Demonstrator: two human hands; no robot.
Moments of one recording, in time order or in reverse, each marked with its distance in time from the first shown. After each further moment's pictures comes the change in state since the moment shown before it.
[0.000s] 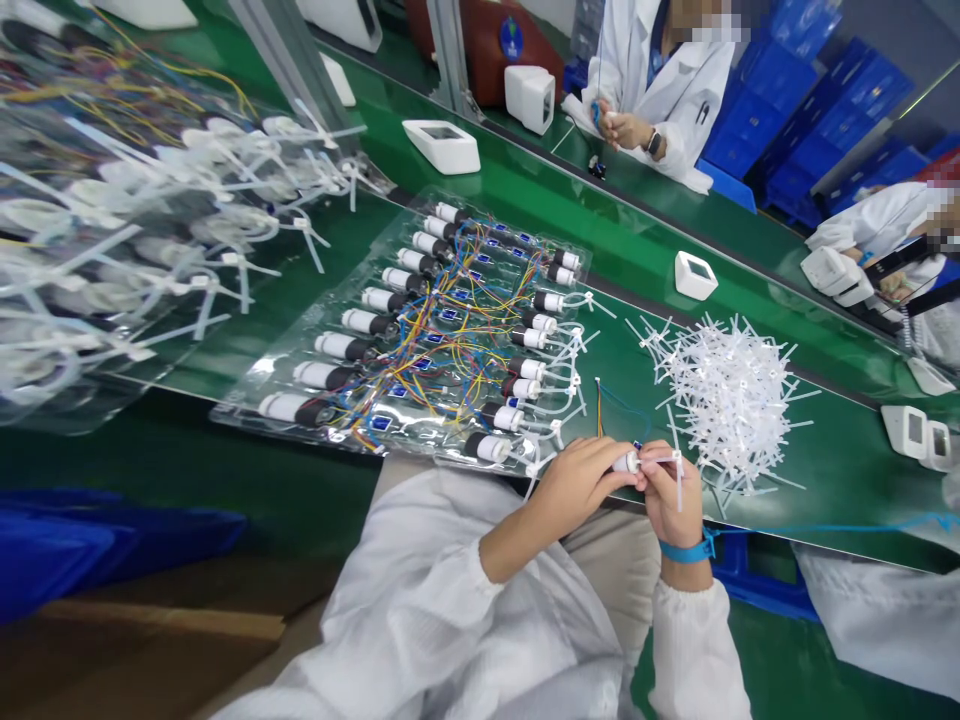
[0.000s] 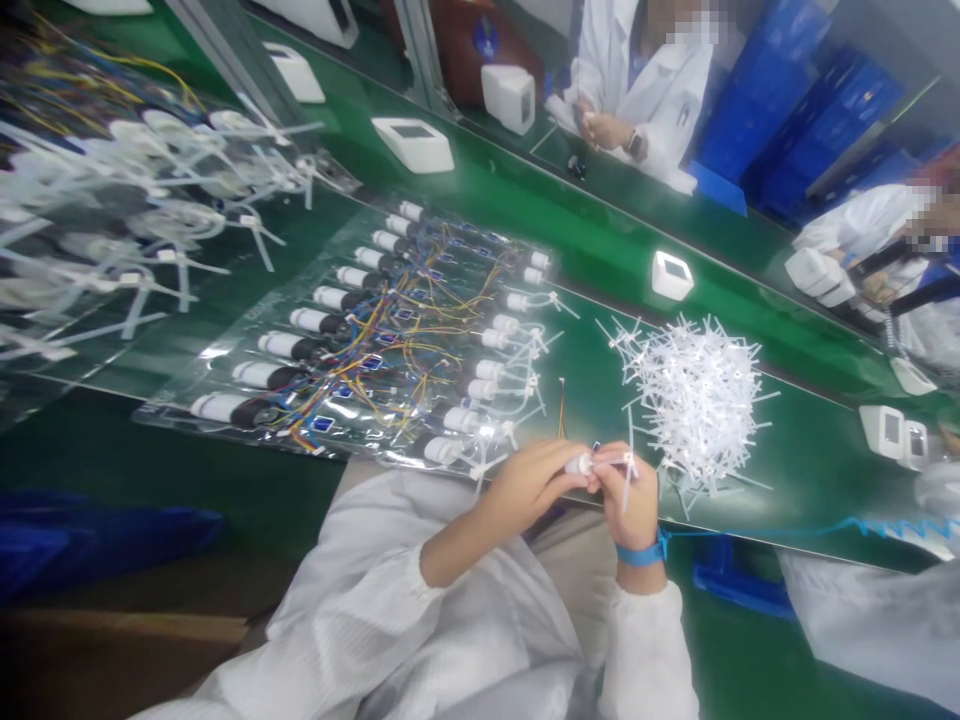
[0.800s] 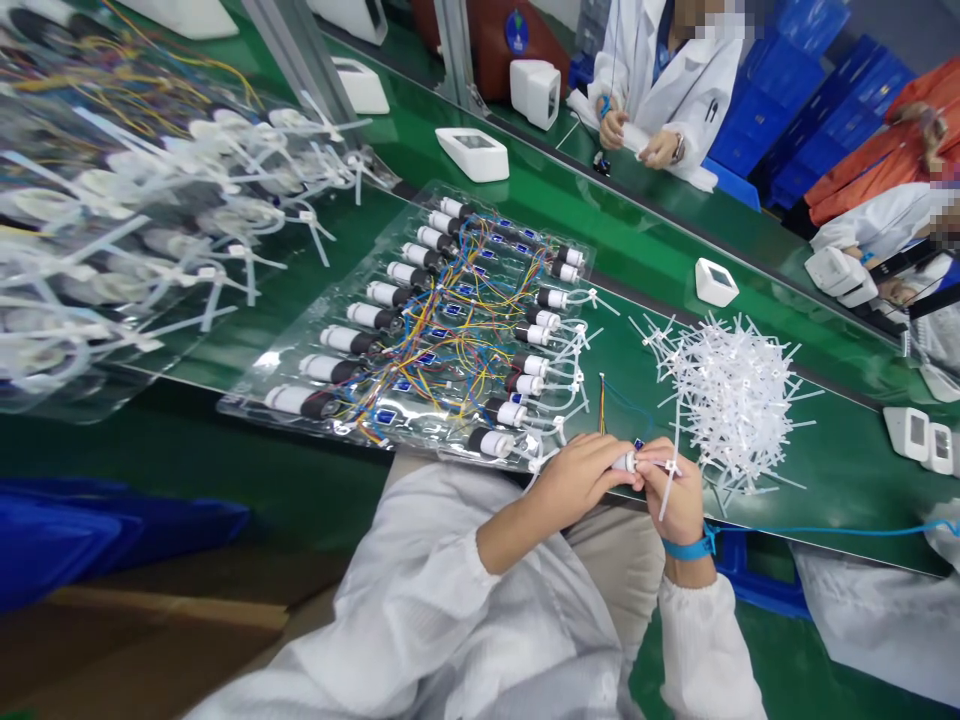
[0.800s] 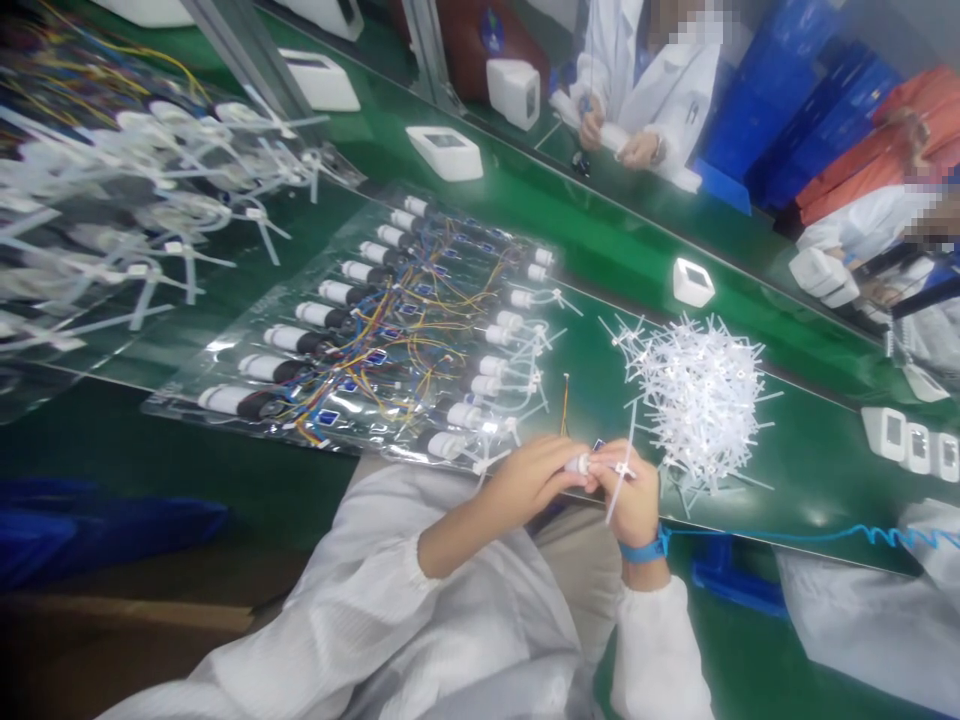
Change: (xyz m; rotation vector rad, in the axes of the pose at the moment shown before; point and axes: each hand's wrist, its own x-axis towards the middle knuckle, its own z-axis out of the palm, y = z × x) left_hand -0.001 -0.006 -0.005 0.019 -0.095 0.043; right_hand 0.000 0.005 -0.008 -0.054 -0.054 0.013
